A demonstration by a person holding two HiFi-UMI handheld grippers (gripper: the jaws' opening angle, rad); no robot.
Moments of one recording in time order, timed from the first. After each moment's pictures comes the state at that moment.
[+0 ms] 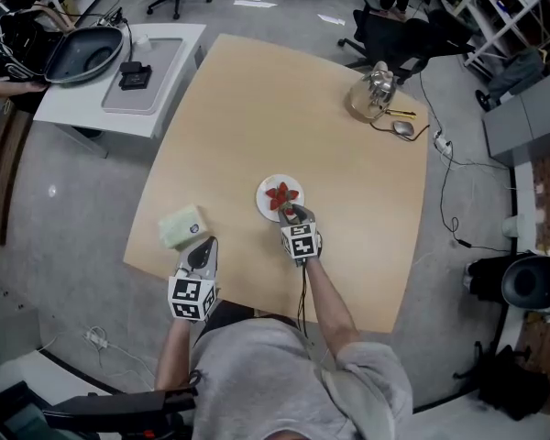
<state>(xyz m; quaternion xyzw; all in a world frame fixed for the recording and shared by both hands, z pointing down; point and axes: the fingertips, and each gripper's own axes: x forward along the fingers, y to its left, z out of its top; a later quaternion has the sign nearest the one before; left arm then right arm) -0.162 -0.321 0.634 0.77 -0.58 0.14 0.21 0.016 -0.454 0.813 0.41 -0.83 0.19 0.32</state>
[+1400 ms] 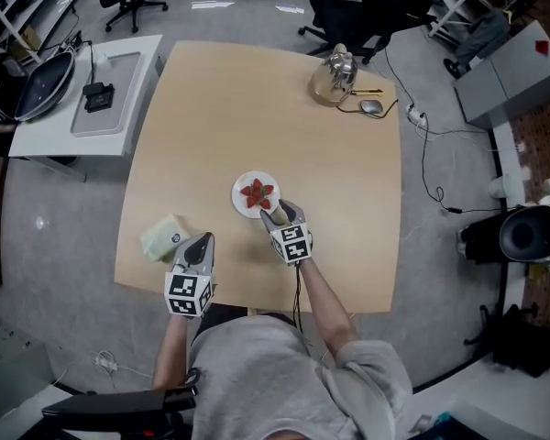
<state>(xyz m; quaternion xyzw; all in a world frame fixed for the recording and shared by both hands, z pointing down) -0.122 -0.348 0.632 0.82 -0.52 0.14 0.20 0.034 -0.440 0.771 0.43 -0.85 0.18 0.25</state>
